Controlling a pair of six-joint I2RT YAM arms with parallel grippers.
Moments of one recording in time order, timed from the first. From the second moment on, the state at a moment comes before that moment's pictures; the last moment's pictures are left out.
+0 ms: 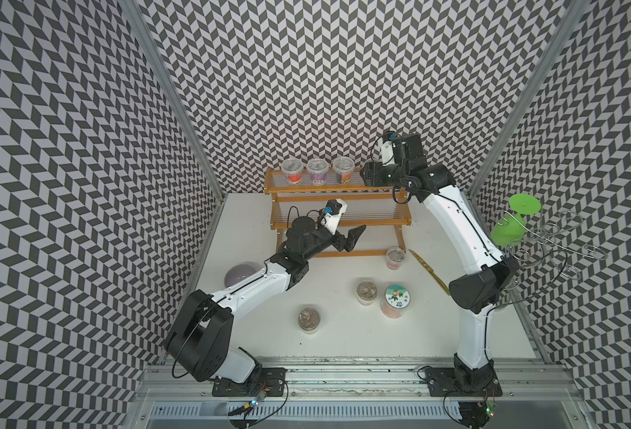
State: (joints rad) left arm -0.59 1.47 0.95 0.50 0.29 0.00; right arm 0.44 2.03 2.38 -0.89 -0.03 0.27
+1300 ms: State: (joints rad) left arm -0.58 1.48 0.95 0.50 0.31 -0.02; right arm 0.44 2.06 2.41 -0.87 -0.04 0.25
